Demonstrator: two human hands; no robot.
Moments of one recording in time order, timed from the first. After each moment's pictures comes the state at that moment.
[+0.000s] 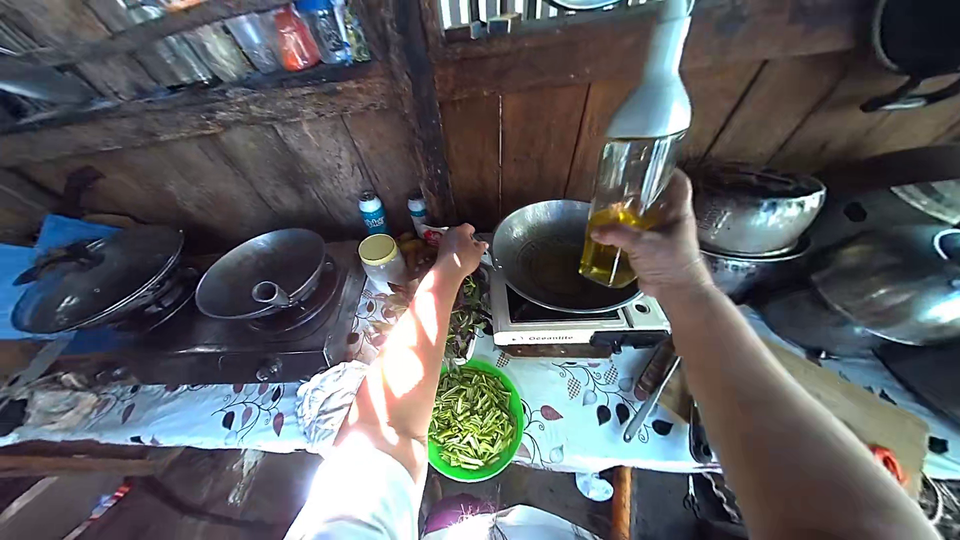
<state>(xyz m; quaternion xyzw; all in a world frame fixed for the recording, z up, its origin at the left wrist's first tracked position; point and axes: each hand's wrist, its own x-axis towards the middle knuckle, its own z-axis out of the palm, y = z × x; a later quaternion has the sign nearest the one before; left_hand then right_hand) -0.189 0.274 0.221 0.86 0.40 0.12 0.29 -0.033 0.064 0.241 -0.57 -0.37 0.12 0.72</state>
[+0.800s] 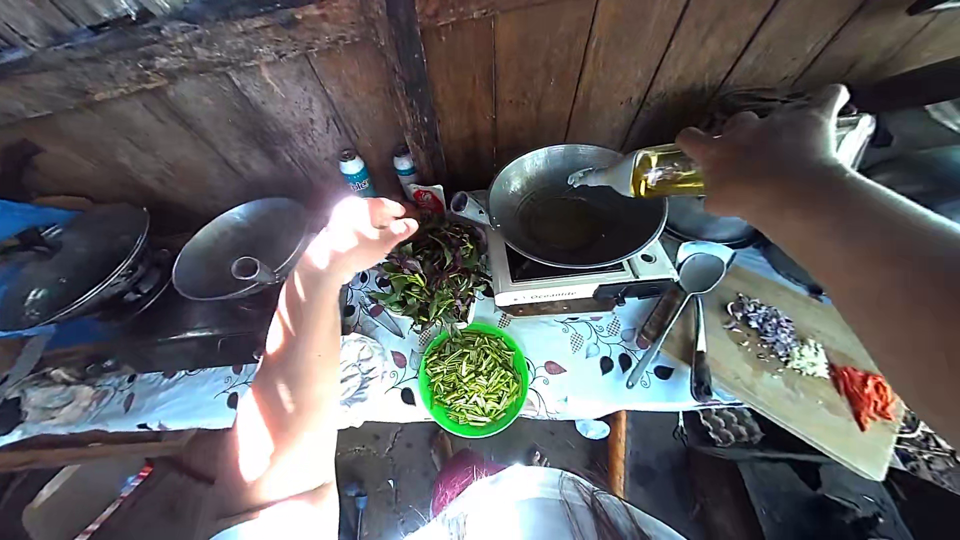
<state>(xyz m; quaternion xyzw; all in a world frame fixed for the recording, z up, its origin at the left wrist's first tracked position) -0.329 0.269 0.278 0.88 0.34 0.12 0.30 -0.001 0.035 0.291 -0.91 -0.40 -0.03 -0.15</state>
